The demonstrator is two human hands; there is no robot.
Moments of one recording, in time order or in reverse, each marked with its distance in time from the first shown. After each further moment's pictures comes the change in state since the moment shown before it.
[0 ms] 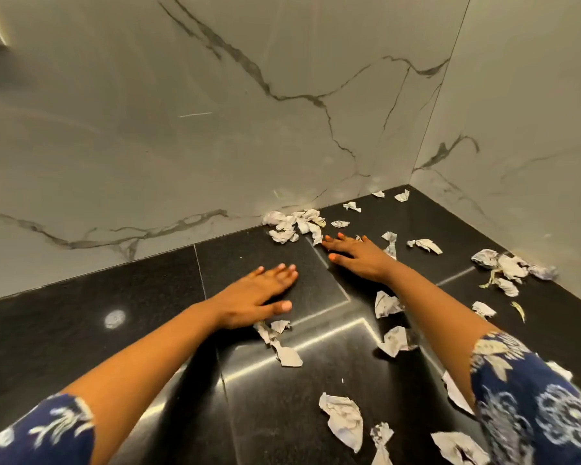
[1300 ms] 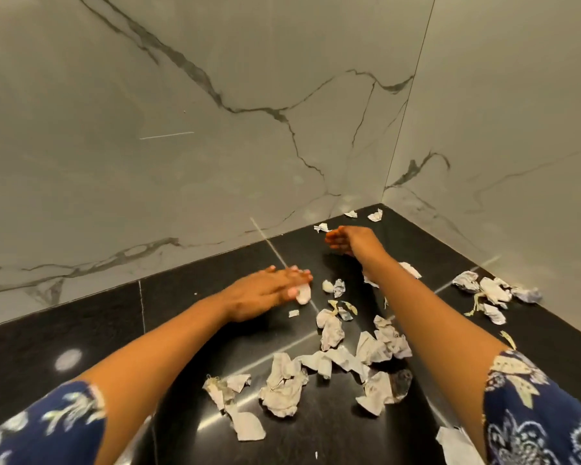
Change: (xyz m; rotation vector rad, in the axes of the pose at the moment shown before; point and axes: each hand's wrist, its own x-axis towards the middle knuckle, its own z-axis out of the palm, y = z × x) left_hand 0.106 0.001 -0.018 -0.235 0.060 0.102; right_hand 0.035 0.033 -0.038 1.076 0.506 0.393
